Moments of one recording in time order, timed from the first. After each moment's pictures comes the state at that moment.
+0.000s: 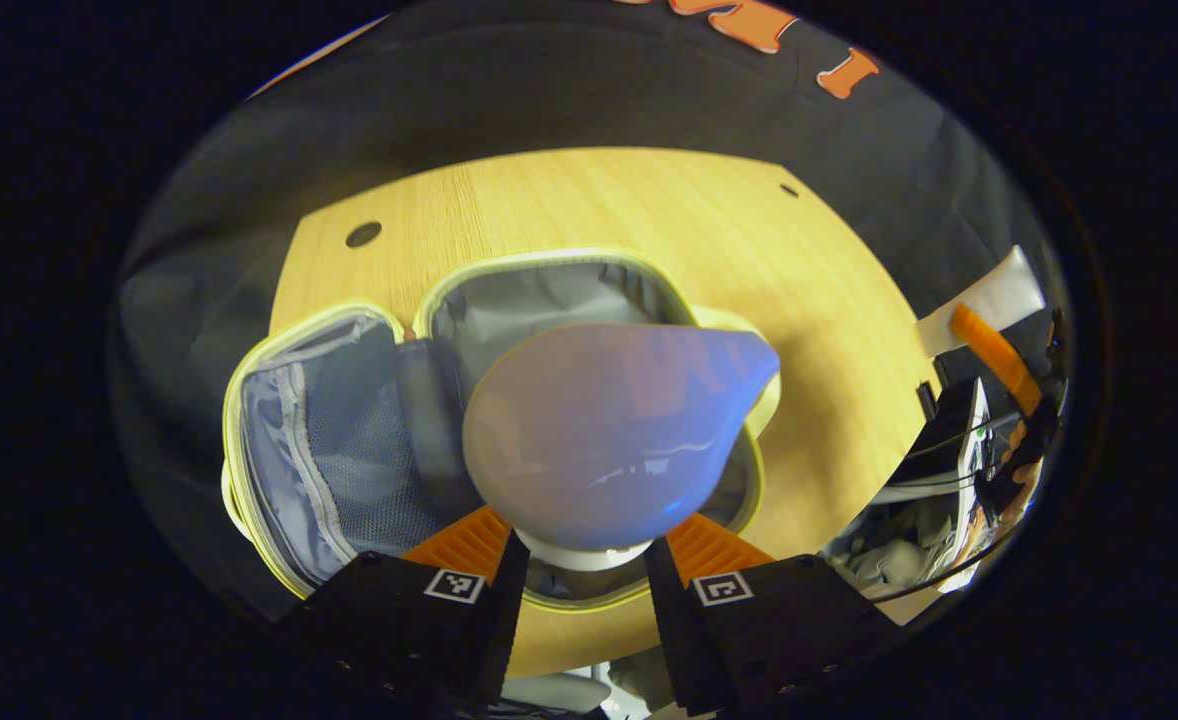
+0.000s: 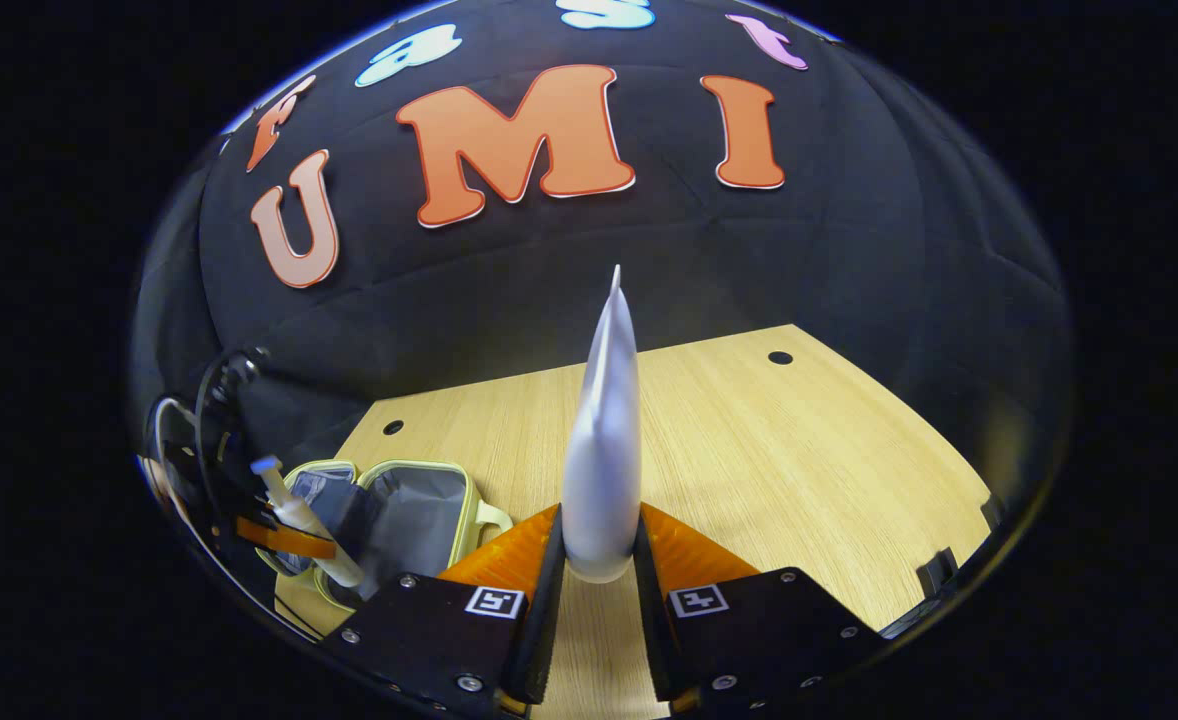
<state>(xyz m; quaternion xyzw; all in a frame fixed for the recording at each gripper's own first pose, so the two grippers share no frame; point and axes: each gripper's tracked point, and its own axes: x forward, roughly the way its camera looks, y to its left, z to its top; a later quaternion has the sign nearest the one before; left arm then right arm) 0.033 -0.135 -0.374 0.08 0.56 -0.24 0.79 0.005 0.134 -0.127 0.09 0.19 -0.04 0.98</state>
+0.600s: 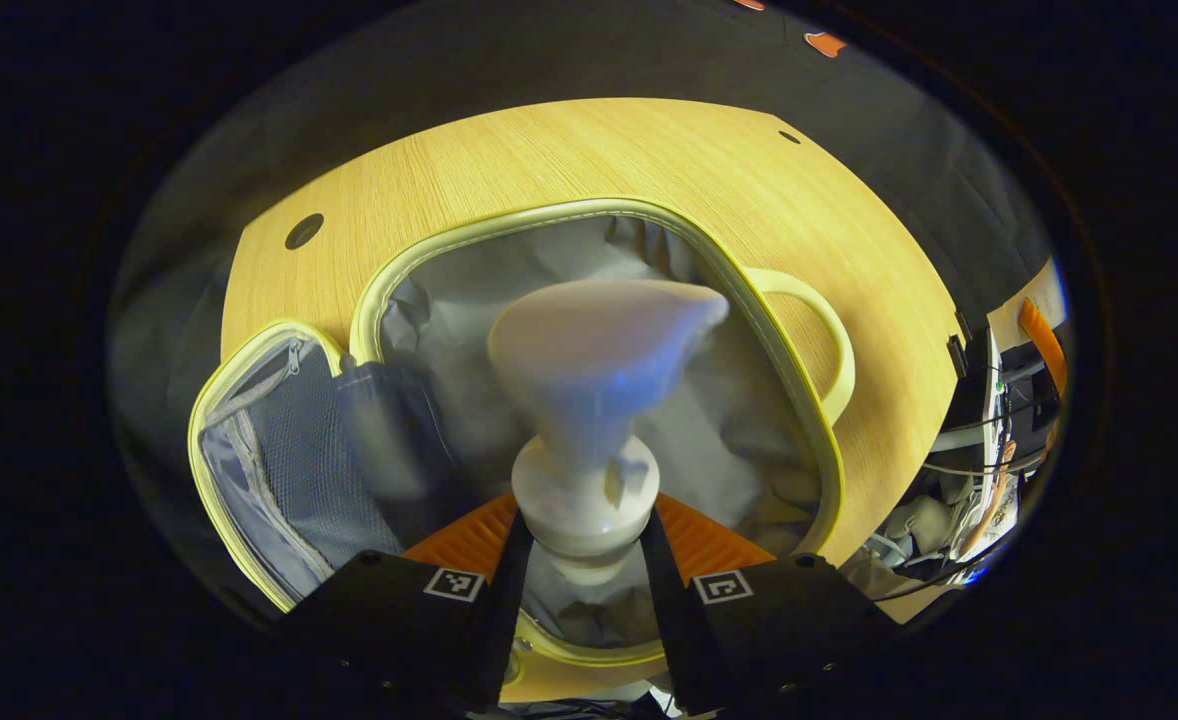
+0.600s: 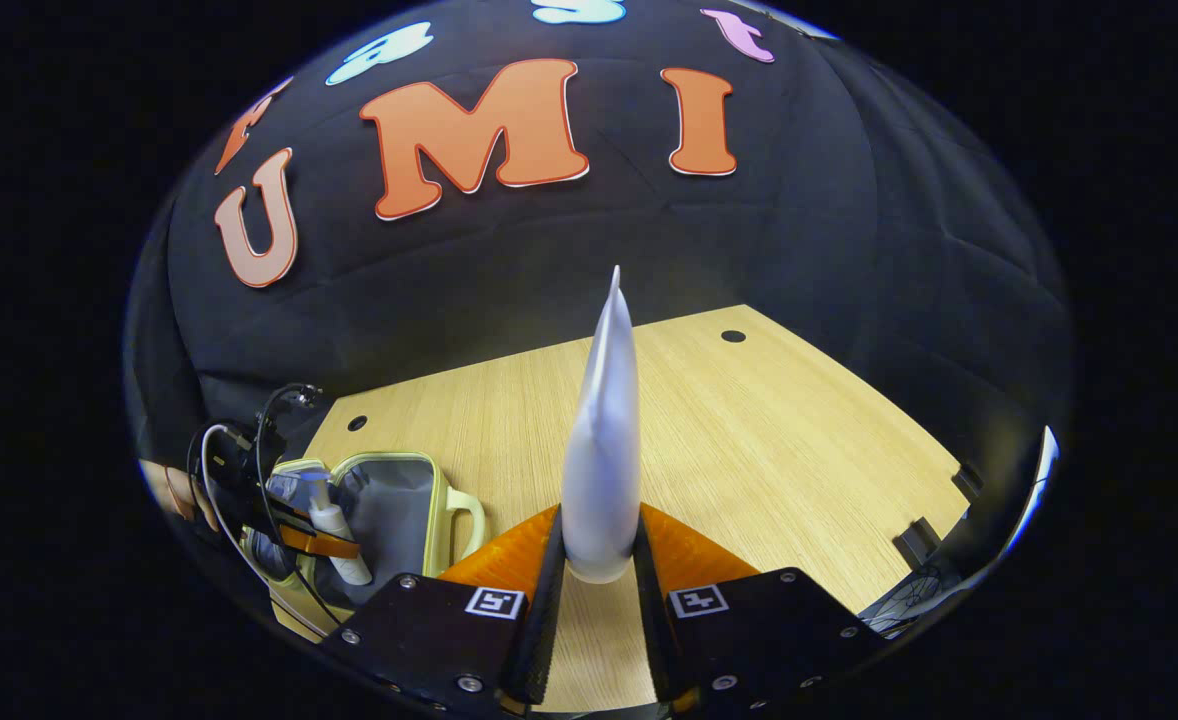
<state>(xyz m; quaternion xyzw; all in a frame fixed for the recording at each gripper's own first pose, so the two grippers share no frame) 0.073 -0.151 -0.423 0.13 0.57 -0.26 0.77 -0.010 0.129 -0.140 0.09 0.22 -0.09 0.97</state>
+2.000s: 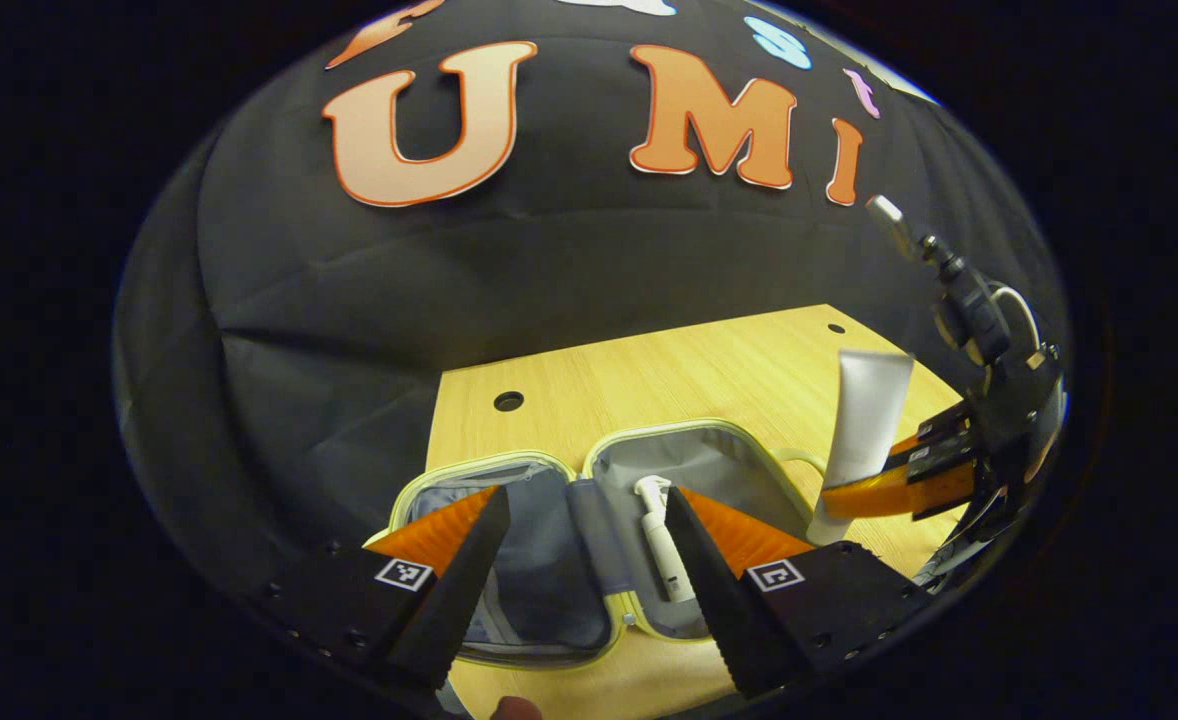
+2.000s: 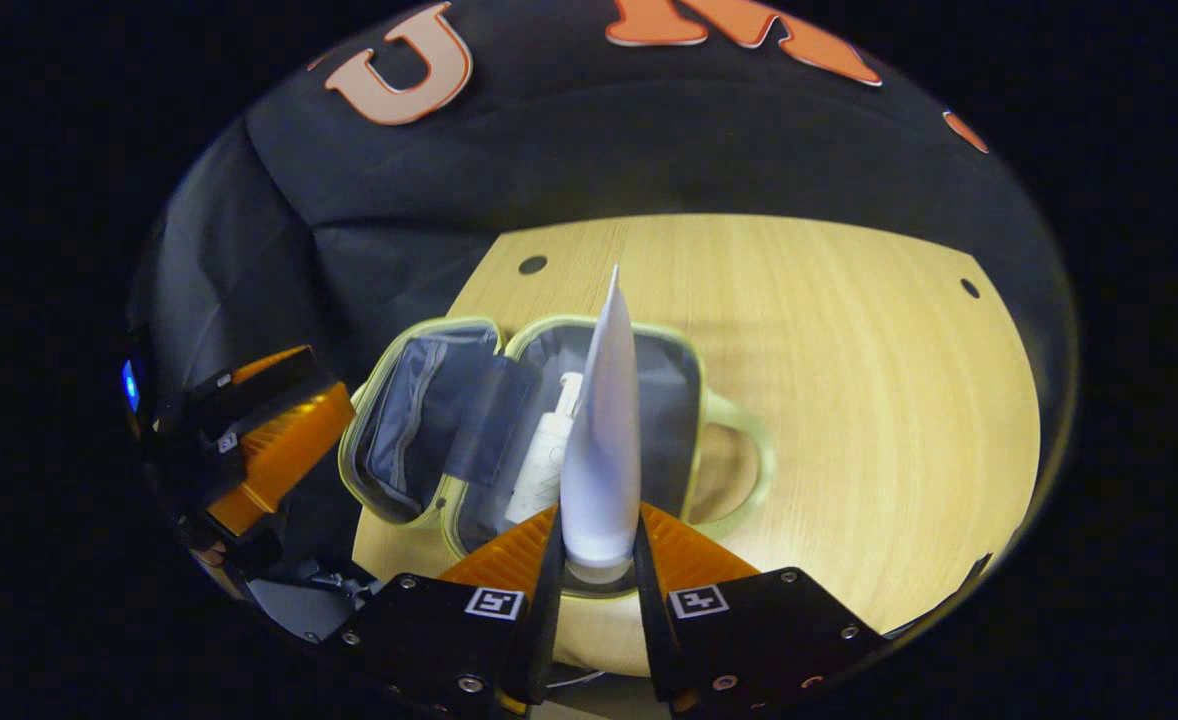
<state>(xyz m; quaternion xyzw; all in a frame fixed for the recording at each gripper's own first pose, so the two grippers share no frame) 0.058 -0.020 -0.230 0.07 0.26 -0.14 0.95 0.015 0.372 -0.203 0.04 0.47 0.16 0.87</state>
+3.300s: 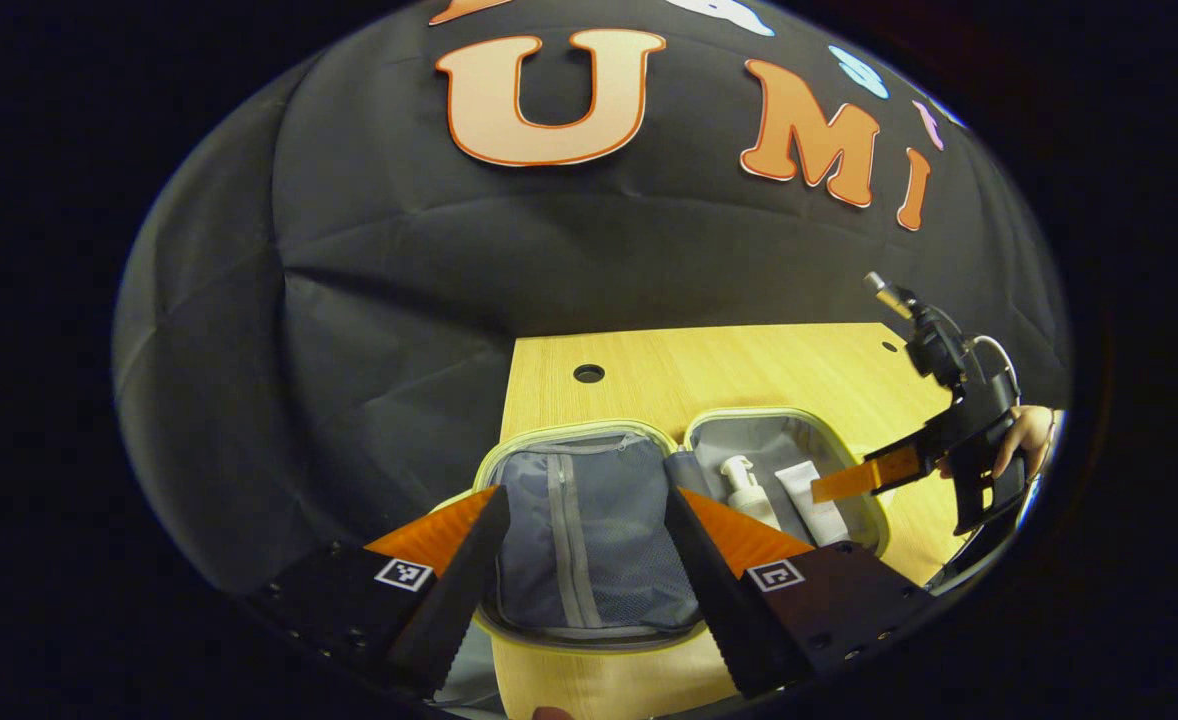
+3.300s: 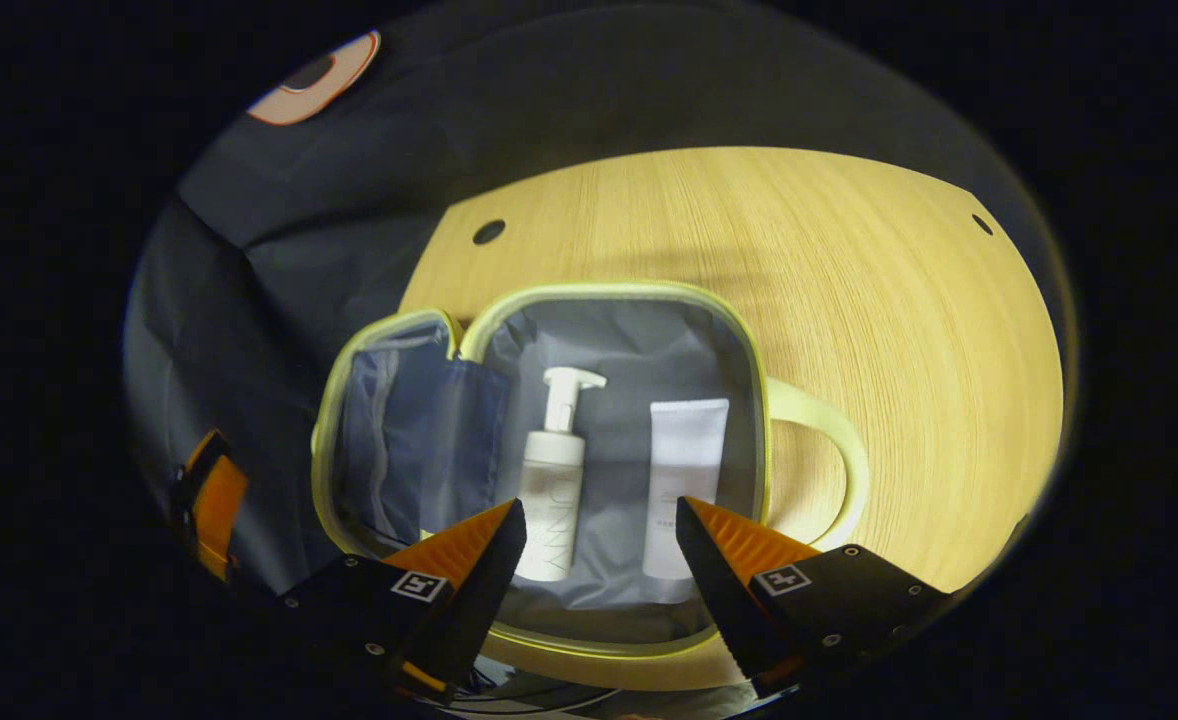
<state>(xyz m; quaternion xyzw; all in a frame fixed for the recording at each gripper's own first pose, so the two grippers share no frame) 0.070 0.096 -0.284 0.03 0.29 -0.08 0.95 0.071 0.404 -0.229 0.11 0.49 0.11 0.86</state>
